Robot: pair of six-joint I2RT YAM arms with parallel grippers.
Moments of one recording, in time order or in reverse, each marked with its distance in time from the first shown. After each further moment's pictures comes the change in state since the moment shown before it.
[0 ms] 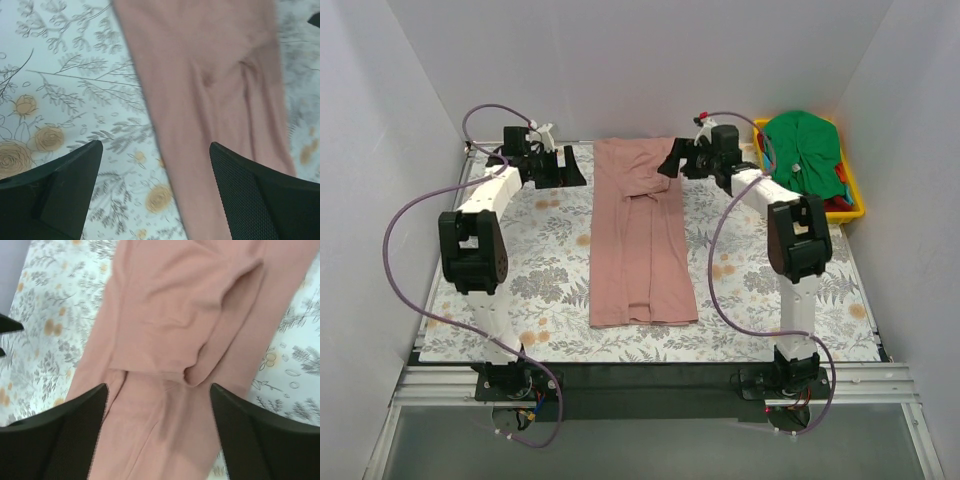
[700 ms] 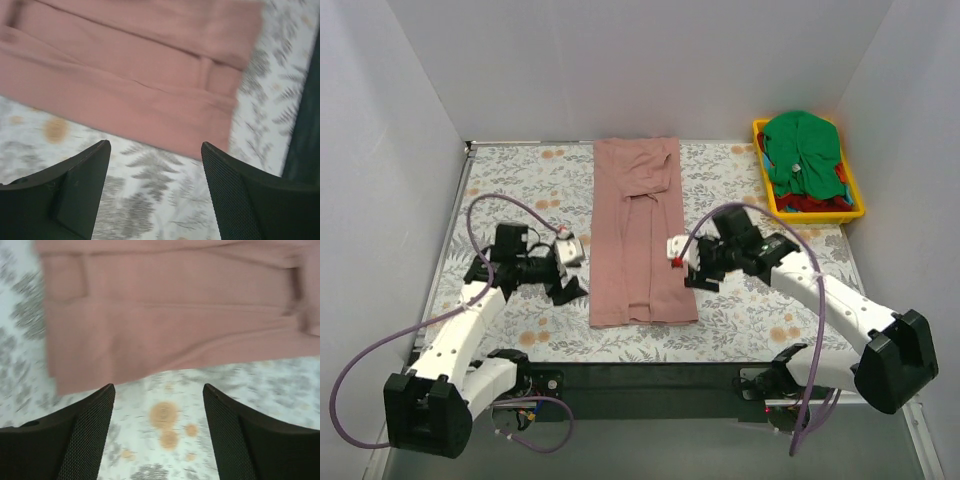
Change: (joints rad) left arm -0.083 -1.062 -0.855 -0.153 0.368 0.870; right arm 0.241 -1.013 -0.647 -0.667 -0.055 -1.334
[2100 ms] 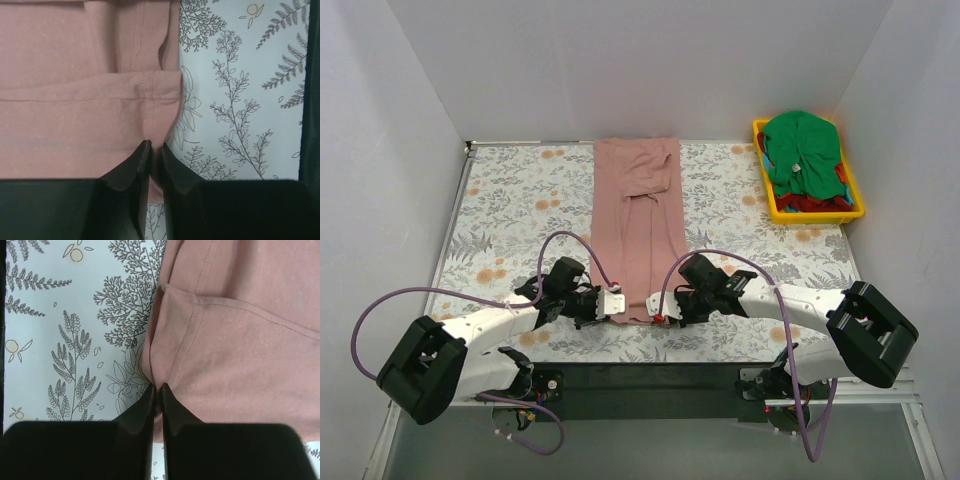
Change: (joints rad) left arm -0.502 0.138 -0.420 0.405 -0.308 0.058; right arm 0.346 0.148 -0.378 0.245 0.129 -0.001
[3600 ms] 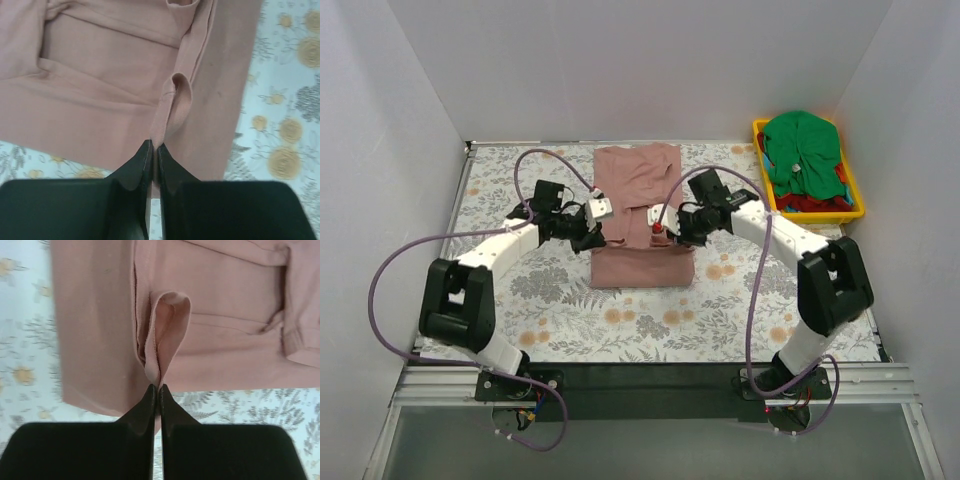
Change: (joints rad) left arm 0.342 0.367 0.594 -0.196 0.207 -0.046; right arm -0.336 0.288 0.599 -0.302 -0.105 -0.174
